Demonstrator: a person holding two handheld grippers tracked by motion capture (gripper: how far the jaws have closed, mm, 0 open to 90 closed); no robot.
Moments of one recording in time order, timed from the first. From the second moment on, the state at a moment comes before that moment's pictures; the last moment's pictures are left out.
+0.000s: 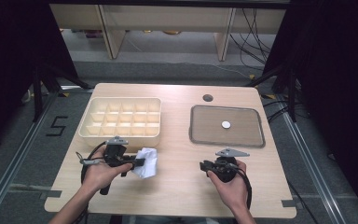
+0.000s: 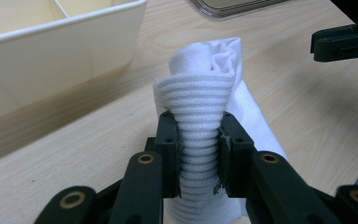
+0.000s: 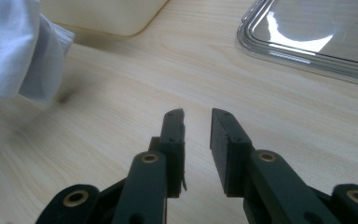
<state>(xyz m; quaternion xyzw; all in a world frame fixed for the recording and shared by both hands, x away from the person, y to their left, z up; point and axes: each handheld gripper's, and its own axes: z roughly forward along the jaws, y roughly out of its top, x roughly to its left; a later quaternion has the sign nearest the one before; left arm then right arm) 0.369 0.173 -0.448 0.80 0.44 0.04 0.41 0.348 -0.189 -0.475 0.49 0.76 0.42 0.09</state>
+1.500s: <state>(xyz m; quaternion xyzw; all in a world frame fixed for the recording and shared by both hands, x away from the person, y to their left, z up) 0.385 0.229 -0.402 0.74 0.48 0.11 0.45 0.344 -0.218 -0.493 0.49 0.75 0.43 0.13</state>
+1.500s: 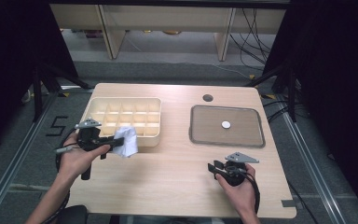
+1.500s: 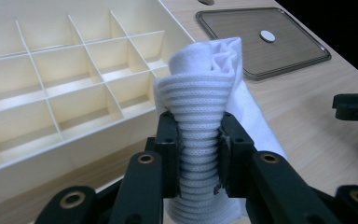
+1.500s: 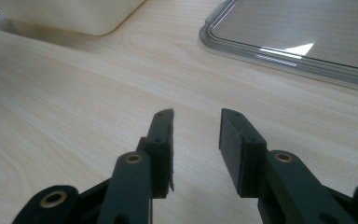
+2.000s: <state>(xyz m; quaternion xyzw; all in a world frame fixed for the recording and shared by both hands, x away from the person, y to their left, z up) 0.399 0.251 -0.393 0.73 0.49 0.13 0.45 0.342 -0.216 -0.493 0.50 0.74 0.43 0.13</state>
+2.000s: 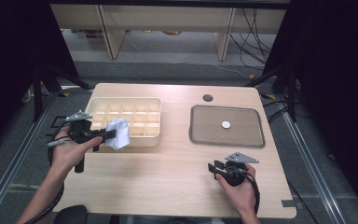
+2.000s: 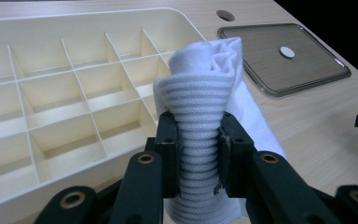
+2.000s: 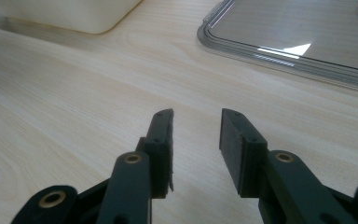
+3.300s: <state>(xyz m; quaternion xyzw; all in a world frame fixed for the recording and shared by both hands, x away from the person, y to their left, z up) 0.441 0.309 -0.394 0.69 0.55 0.18 0.42 0.342 -0.216 -0.495 0.50 0.74 0.43 0.13</state>
